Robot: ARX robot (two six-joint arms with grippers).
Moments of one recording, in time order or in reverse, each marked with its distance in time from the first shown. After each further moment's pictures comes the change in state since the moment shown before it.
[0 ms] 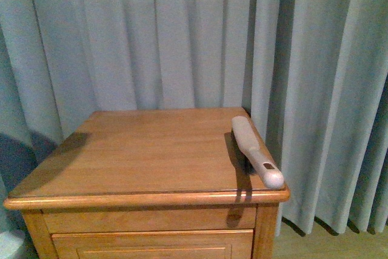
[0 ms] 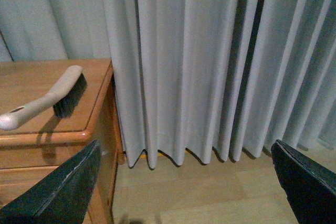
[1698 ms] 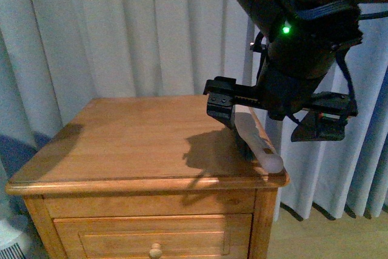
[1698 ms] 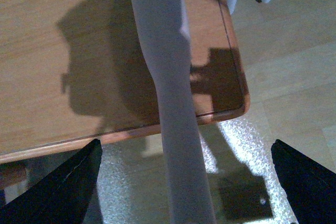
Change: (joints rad) left arm 0.023 -0.056 -0.143 0.089 0.018 -0.076; right arm 0.549 1.933 1.509 -0.500 0.269 0.591
